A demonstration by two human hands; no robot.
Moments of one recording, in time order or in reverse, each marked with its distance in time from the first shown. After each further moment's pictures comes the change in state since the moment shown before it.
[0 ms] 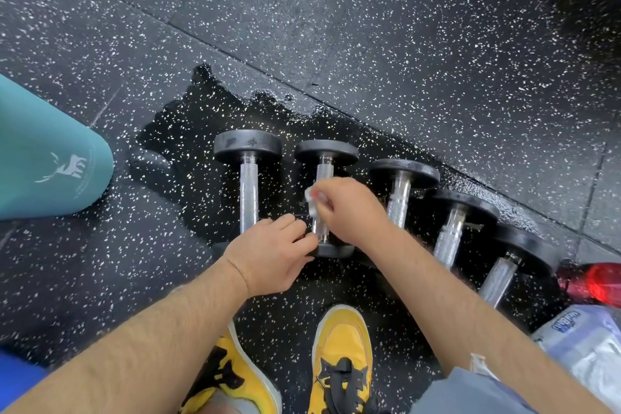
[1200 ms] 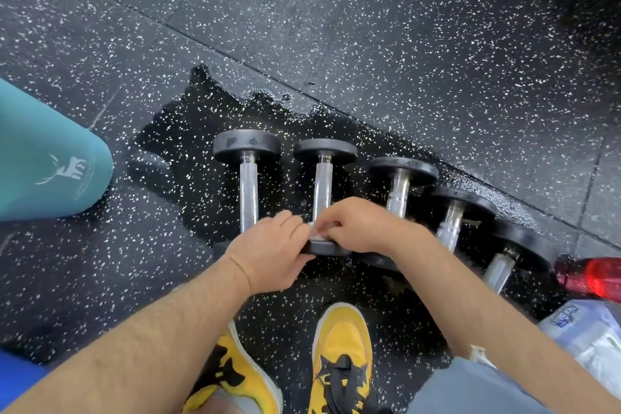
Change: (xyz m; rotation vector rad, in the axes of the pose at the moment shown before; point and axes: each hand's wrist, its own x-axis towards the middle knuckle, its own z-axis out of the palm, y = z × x) left_hand 0.005 0.003 -0.001 0.041 0.027 -0.058; right_hand -0.018 0.013 -0.018 0.113 -0.465 0.063
